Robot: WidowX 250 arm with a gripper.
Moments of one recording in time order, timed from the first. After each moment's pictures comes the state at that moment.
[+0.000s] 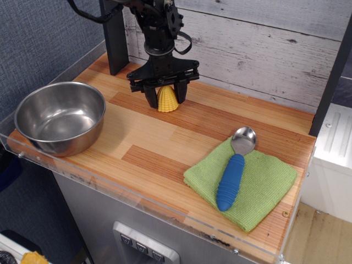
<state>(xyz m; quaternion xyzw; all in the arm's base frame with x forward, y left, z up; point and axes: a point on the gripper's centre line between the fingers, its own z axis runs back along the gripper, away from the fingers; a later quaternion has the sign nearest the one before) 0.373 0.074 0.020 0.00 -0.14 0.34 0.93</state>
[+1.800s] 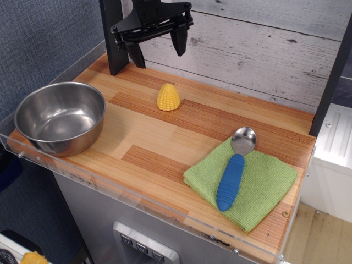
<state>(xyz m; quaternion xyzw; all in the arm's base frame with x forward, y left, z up) 0.361 0.078 0.102 -0.03 -0.17 0.39 0.91</state>
